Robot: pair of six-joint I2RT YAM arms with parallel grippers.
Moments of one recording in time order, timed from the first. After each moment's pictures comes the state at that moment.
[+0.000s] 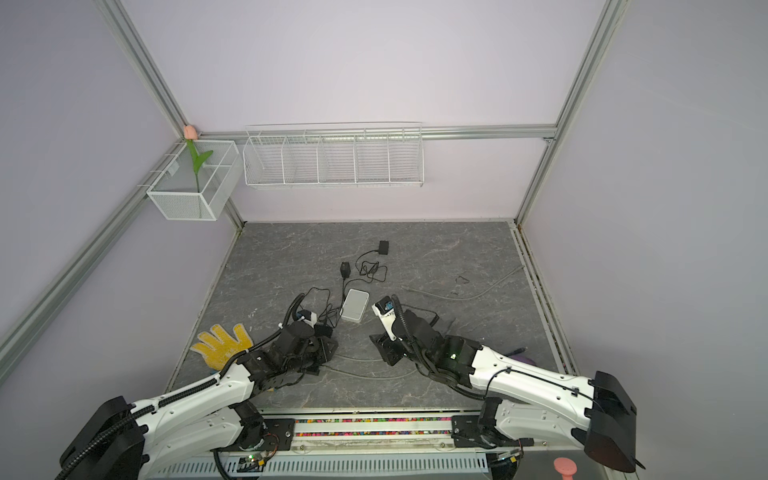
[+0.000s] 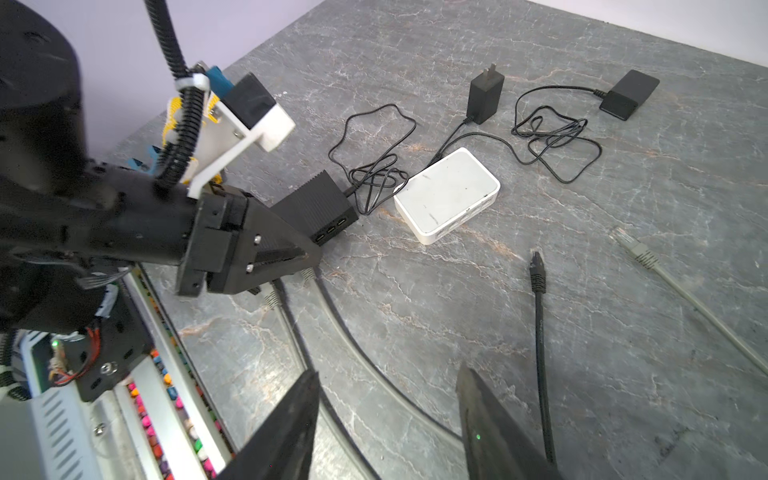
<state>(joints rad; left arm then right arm) -0.78 1.01 0.35 -0.13 -0.01 -0.88 1.10 1.03 0.74 -0.30 0.18 0.31</state>
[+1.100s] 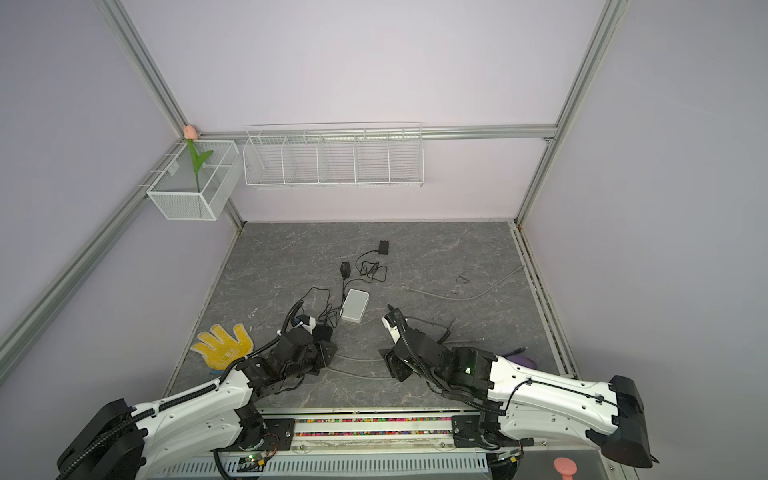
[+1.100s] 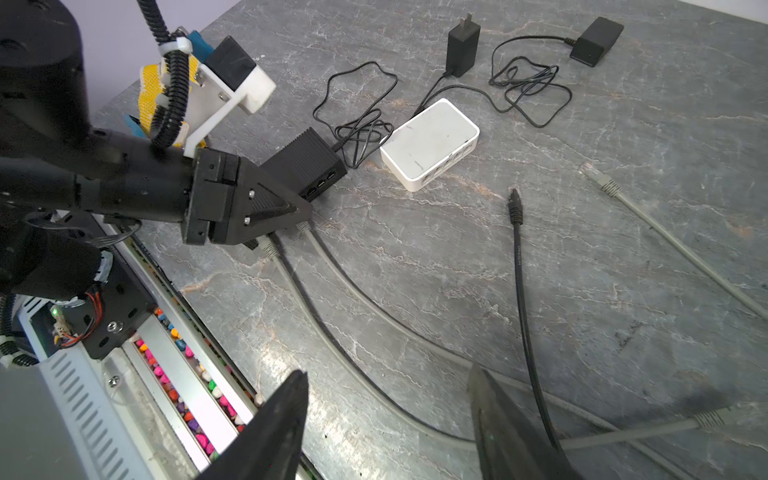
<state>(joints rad) -0.79 1.00 0.29 -0.07 -0.05 -0.89 1.24 0.94 0.75 -0.53 0.34 0.45</state>
